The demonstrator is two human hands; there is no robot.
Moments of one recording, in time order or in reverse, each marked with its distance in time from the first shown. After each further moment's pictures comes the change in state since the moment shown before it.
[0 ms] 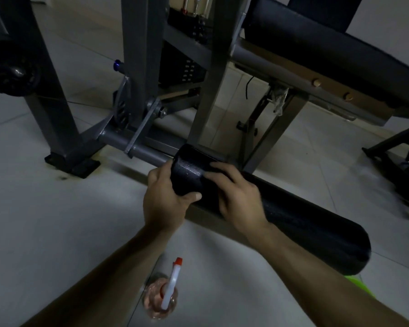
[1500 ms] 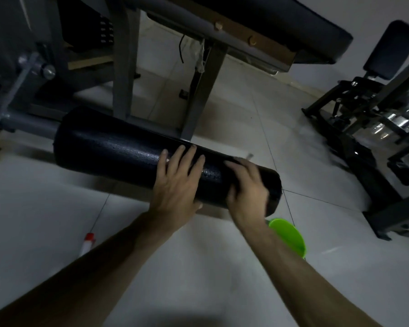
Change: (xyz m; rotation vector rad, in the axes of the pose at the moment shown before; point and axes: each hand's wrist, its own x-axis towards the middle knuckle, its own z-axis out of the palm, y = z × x) left_hand -0.081 0.086 0.150 0.749 -0.321 0.645; right_hand -0.158 0.100 -0.078 -0.073 0.258 0.561
